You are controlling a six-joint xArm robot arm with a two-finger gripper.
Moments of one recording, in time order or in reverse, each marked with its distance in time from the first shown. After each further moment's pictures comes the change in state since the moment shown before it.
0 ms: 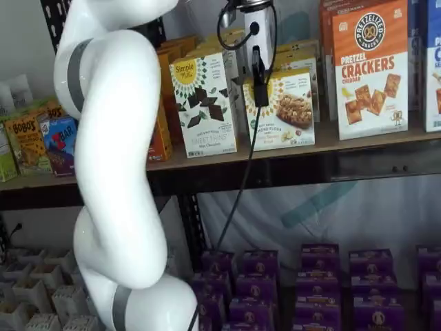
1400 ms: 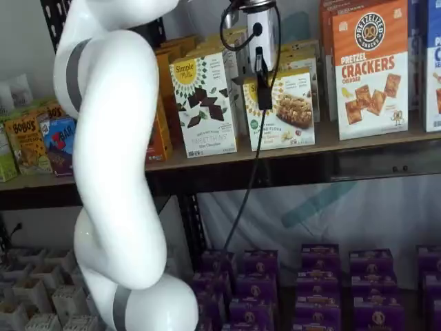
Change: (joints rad) arm -0.022 -0.010 0.015 0.004 0.000 -0.021
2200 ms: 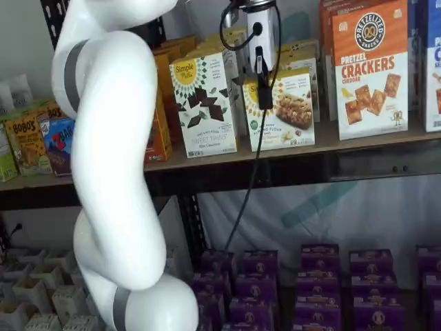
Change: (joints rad) arm -0.004 -0.010 0.007 0.002 0.003 -0.004
